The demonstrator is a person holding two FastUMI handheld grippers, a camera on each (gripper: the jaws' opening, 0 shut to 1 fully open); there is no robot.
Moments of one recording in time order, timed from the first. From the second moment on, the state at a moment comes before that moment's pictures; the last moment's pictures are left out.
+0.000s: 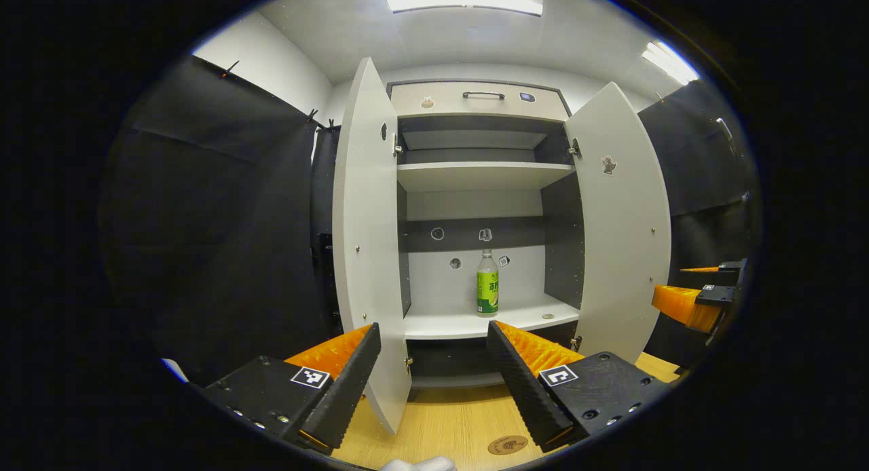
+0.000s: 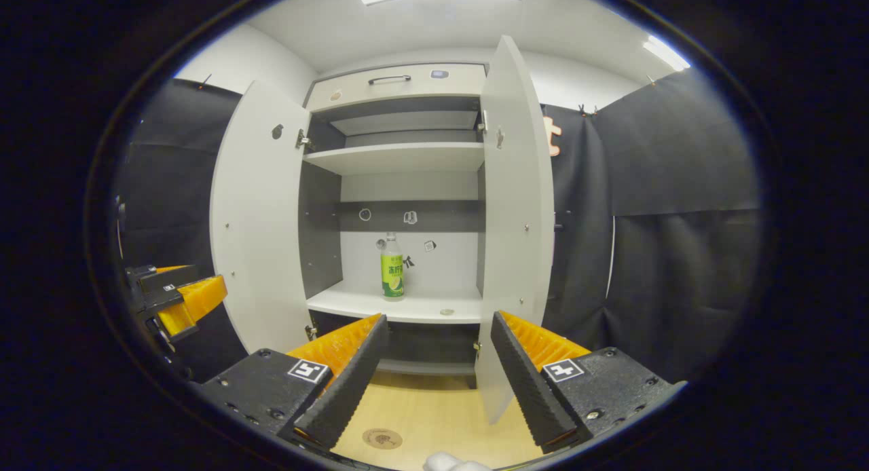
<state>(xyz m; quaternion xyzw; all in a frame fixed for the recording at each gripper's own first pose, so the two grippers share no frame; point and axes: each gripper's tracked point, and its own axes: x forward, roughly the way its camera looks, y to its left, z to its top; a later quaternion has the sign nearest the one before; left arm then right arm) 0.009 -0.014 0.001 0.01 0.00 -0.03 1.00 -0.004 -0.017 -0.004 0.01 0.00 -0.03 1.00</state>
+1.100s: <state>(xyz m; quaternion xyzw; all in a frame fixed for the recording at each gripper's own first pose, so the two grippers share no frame) 0.234 -0.112 -0.012 0.01 -0.03 -0.08 1.00 0.028 -0.020 -0.012 -0.05 0.03 -0.05 1.00</state>
